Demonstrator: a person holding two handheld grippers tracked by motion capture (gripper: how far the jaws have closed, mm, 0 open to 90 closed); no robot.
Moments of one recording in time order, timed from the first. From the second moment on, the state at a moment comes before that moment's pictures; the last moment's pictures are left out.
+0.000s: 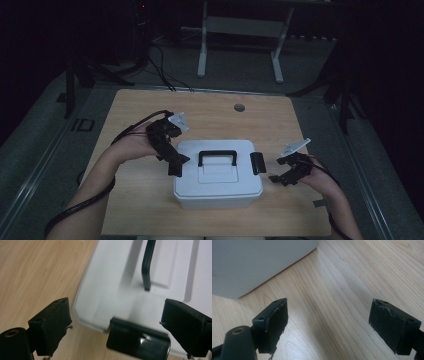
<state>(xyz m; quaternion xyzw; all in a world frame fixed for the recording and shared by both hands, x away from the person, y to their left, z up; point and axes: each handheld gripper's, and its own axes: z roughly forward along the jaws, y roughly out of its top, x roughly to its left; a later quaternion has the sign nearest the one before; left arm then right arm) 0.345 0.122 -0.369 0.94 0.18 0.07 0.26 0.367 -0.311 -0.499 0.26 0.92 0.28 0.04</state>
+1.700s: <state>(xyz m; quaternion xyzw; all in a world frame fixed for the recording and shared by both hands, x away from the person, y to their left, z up) 0.299 0.279 -0.459 0.88 0.33 0.07 0.33 0.366 -0.321 -0.510 0.29 0.91 0.30 0.06</state>
